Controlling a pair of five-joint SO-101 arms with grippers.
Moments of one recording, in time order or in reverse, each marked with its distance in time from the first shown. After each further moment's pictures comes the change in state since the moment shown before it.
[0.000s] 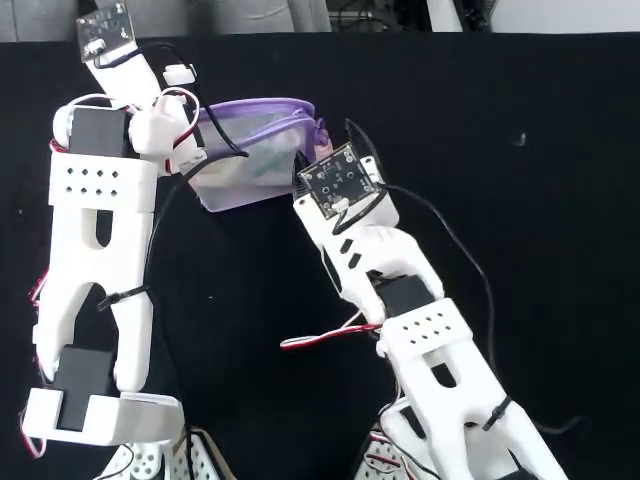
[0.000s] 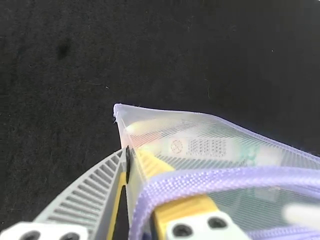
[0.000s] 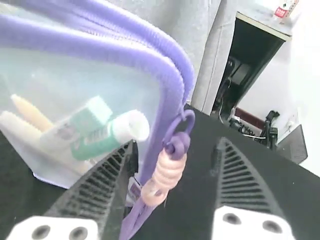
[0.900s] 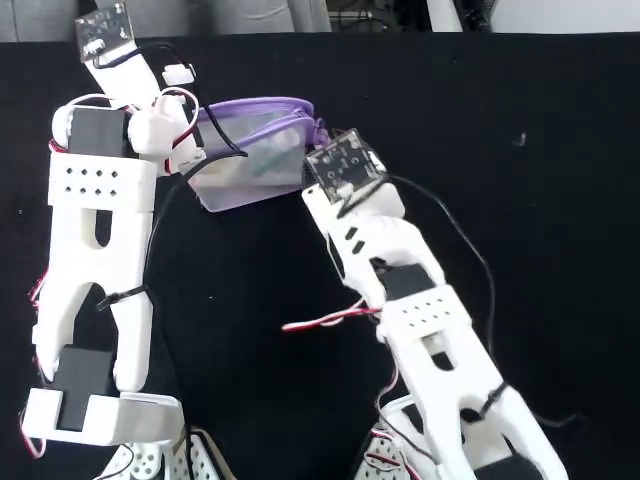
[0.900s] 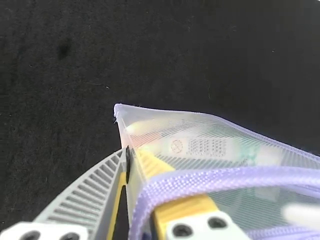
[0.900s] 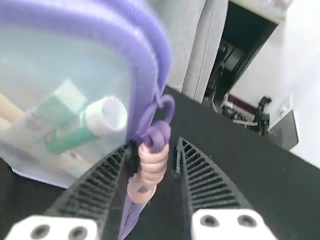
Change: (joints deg) left arm -0.1 0.0 0.0 0.0 0.0; right arm 2.8 5.7 -2.3 -1.1 0.0
